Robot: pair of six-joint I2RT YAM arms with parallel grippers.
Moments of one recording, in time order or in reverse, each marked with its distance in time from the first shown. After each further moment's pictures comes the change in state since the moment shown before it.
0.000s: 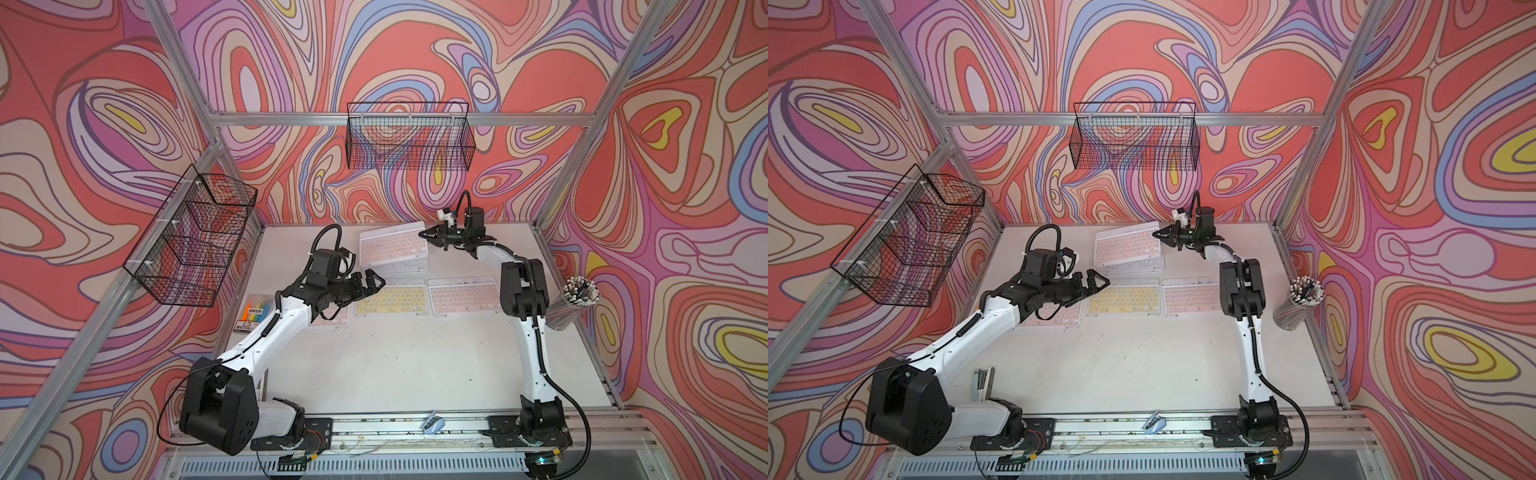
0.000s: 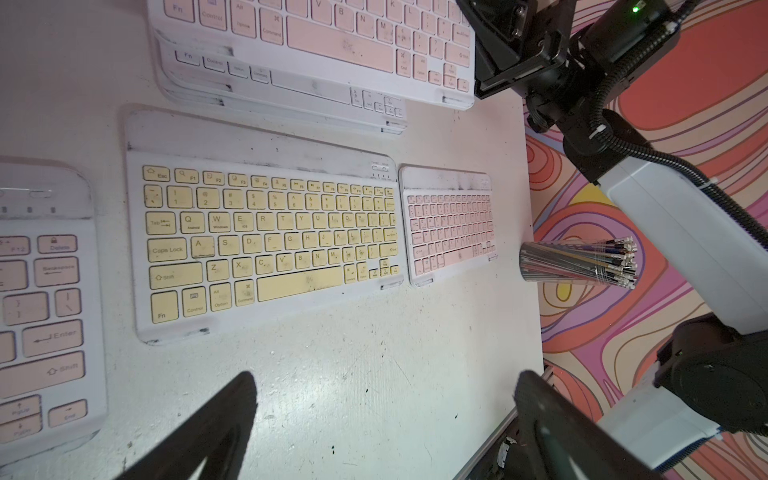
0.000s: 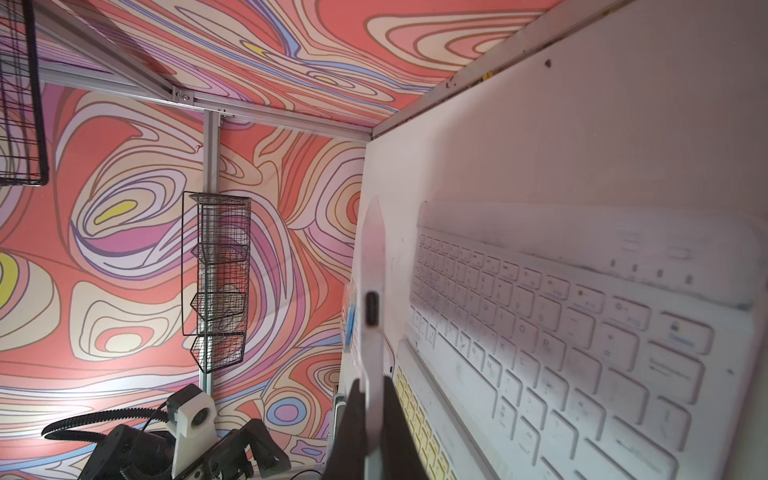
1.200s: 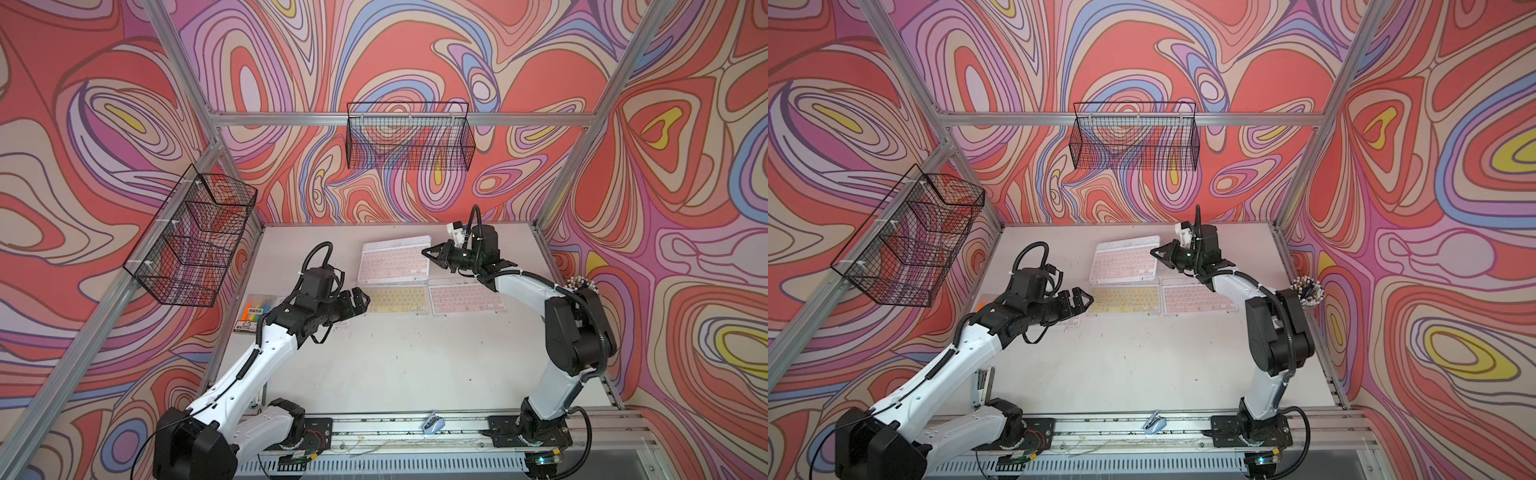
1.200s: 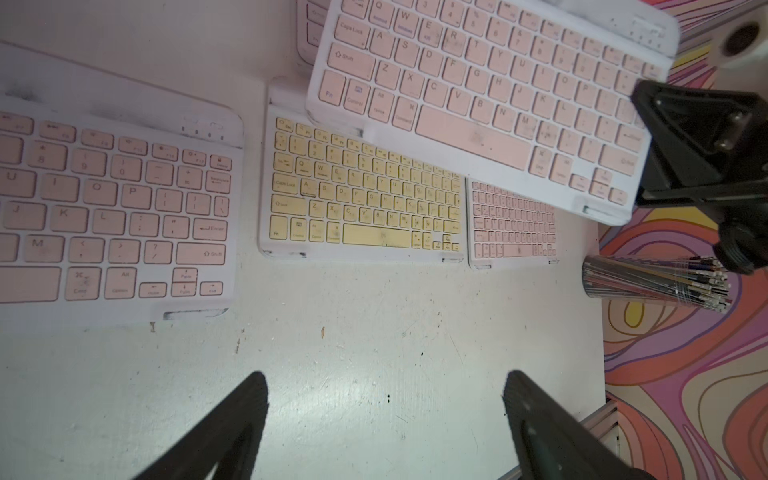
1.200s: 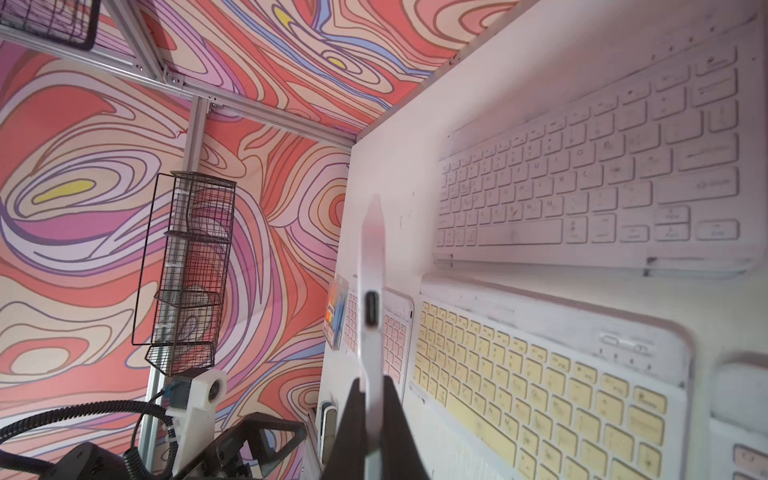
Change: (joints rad) left arm -0.035 -0.221 -0.105 -0.157 -0.219 -0.018; right arm 0.127 -0.709 -0.794 0.108 0.367 -0.029
